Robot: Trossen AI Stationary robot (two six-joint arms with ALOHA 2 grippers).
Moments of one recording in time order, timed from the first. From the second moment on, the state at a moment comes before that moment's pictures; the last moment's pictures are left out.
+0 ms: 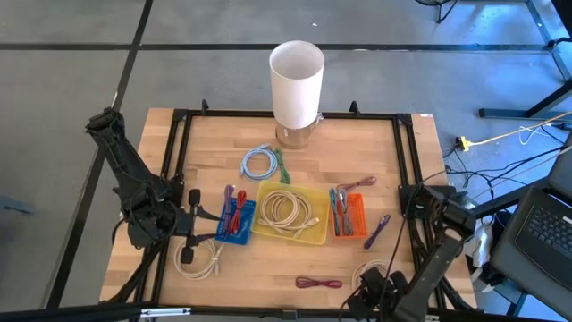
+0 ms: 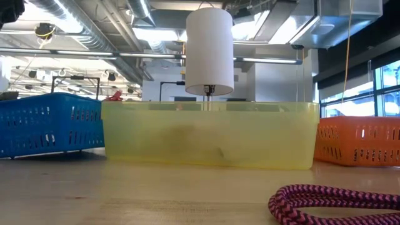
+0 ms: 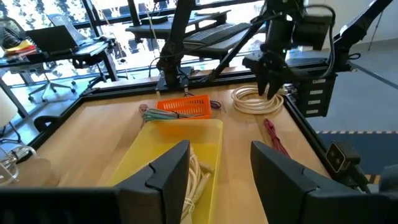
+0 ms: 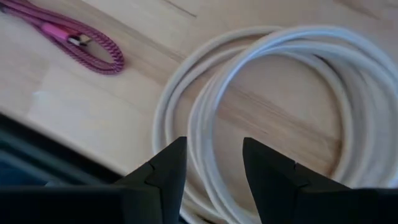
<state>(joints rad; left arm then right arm) -1.00 0.93 0.64 -0.07 -1.00 -0.22 1.08 2.08 1.55 -1.14 0.21 2.17</state>
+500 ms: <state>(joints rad) -1.00 0.93 0.64 -0.07 -1.00 -0.22 1.08 2.16 1.55 -1.16 0.21 2.14</state>
